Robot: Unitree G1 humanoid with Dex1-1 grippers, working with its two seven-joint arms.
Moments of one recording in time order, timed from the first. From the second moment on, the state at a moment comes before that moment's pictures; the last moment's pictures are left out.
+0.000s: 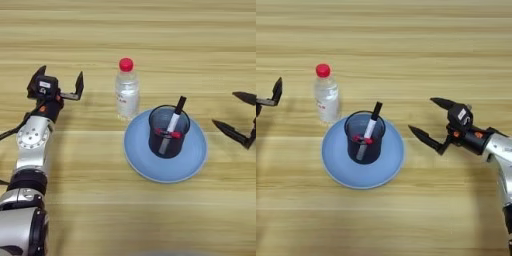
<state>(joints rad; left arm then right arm) -0.45 0.27 0.19 0.80 -0.09 -0.55 -0.27 -0.24 -0.54 -0.11 0.38 0.28 -0.23 0.91</state>
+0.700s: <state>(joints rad) -0.44 0.26 0.19 0.76 -0.13 -0.58 -0.32 -0.42 -0.43 -0.21 0.62 0.25 -0.26 0.56</state>
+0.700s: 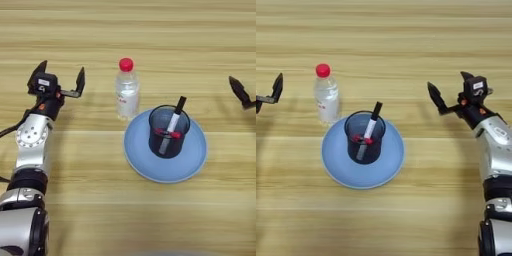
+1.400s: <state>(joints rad) -0.42 0.25 0.19 0.72 -0.13 -0.58 -0.34 -0.43 -0.31 -0.22 0.72 0.14 -0.52 0.23</state>
